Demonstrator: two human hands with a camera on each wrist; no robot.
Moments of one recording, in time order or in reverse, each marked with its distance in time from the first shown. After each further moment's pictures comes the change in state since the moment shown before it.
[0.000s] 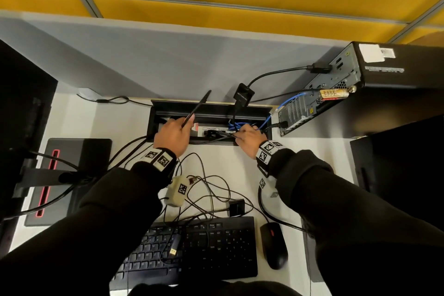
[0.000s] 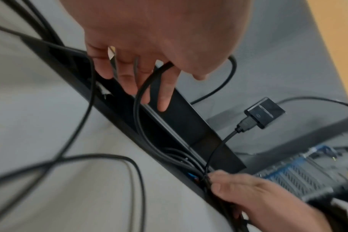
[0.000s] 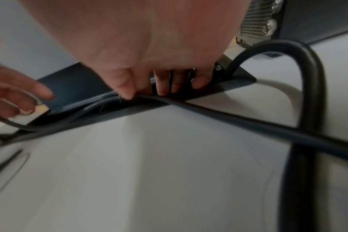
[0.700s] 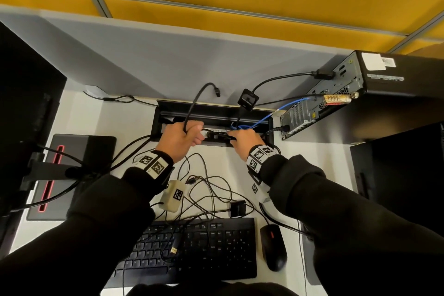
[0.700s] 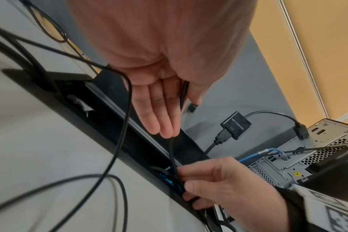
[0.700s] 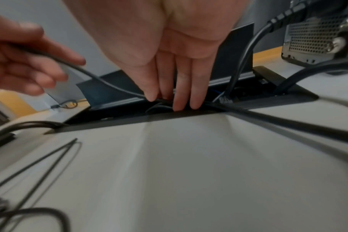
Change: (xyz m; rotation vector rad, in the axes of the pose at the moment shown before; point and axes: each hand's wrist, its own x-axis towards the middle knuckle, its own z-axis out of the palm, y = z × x) left_hand -0.017 -0.004 -0.013 -0.445 -0.101 0.126; right_hand -0.018 -0.042 -0.018 0.038 0.123 -0.026
